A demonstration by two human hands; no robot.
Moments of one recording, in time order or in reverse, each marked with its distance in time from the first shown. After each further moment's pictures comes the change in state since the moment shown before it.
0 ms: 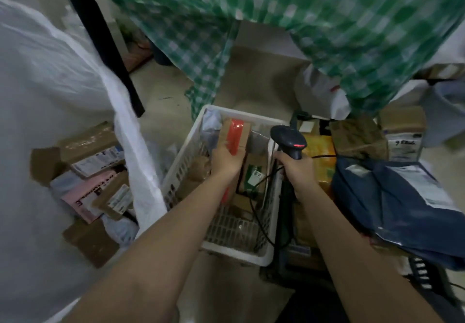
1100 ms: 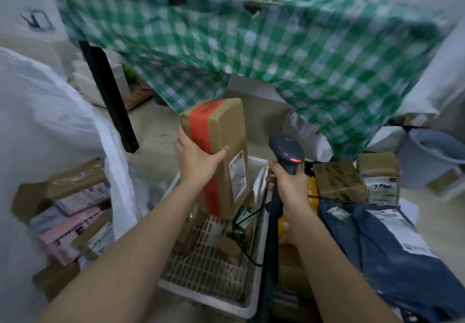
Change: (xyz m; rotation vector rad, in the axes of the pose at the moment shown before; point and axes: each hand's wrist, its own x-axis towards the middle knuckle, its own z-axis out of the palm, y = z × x) left_hand 0.022 0.060 -0.043 -0.088 0.391 0.317; right_hand 0.015 -0.052 -0.005 0.273 0.047 -0.113
